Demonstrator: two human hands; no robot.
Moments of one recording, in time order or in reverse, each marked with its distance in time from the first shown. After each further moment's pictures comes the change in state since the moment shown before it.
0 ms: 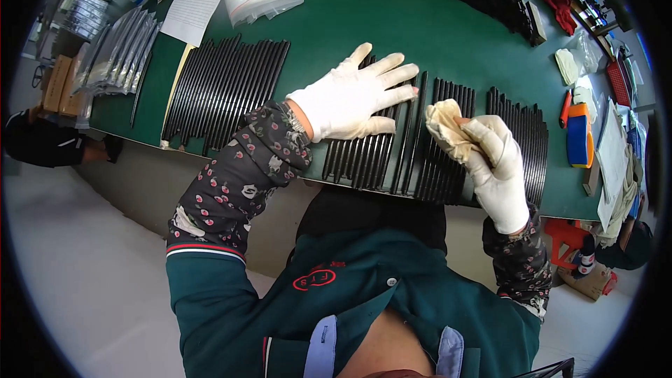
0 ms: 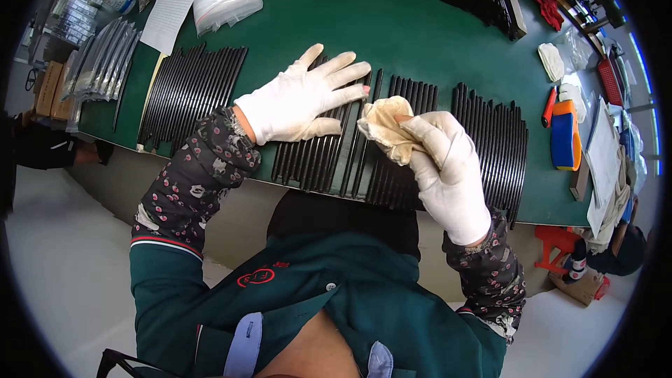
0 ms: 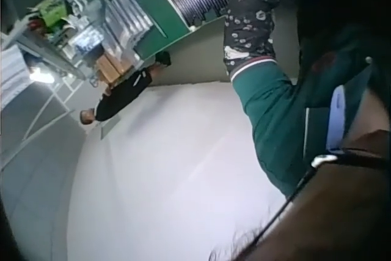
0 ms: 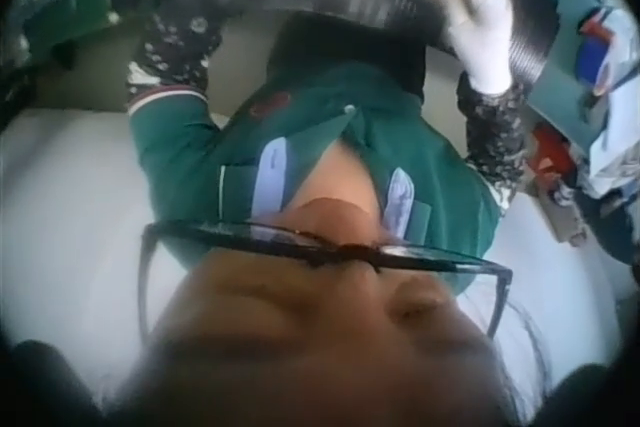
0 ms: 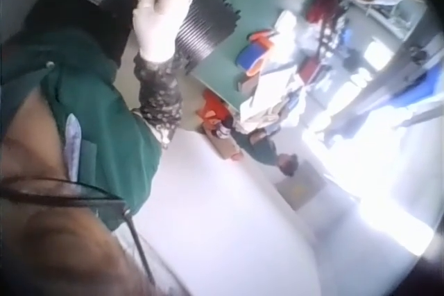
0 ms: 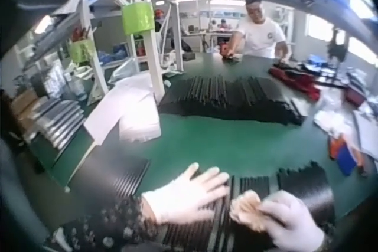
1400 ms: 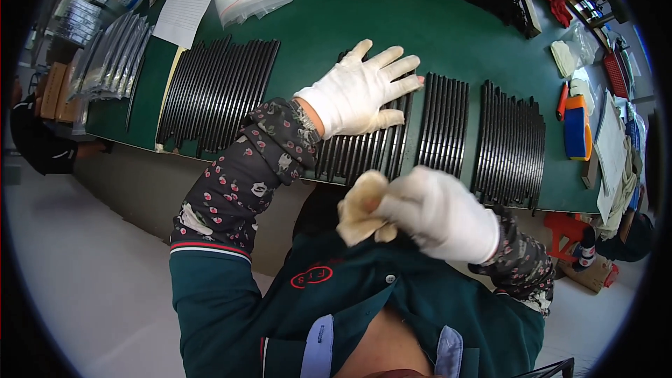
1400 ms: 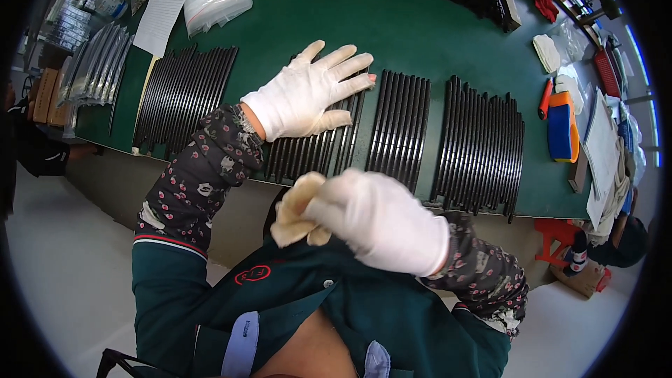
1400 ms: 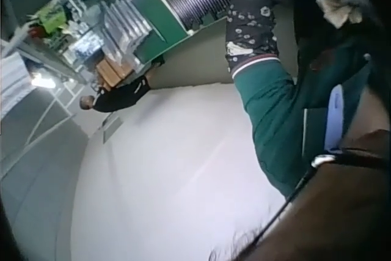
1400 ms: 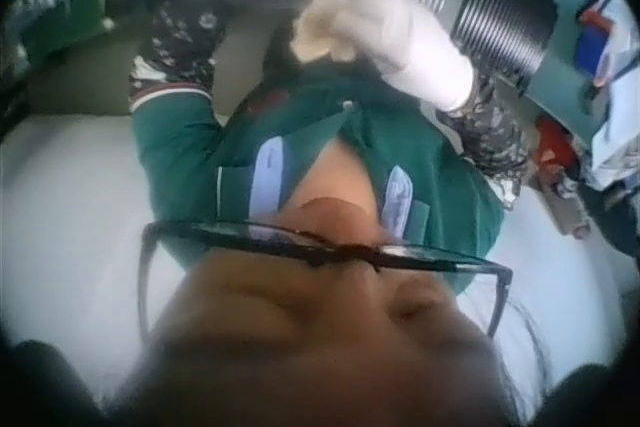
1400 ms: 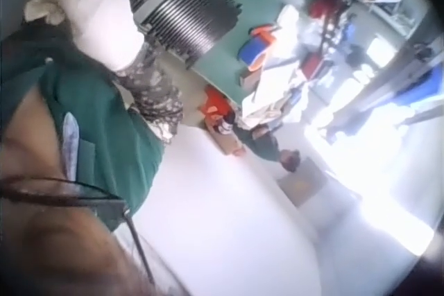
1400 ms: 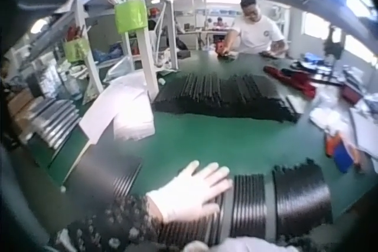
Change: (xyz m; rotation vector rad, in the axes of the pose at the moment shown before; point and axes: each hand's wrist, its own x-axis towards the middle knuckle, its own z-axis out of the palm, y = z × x) left_hand 0.015 0.008 0.002 0.003 -0.043 -0.069; right_hand 0.007 -0.044 0.019 0.135 -0.563 -0.333
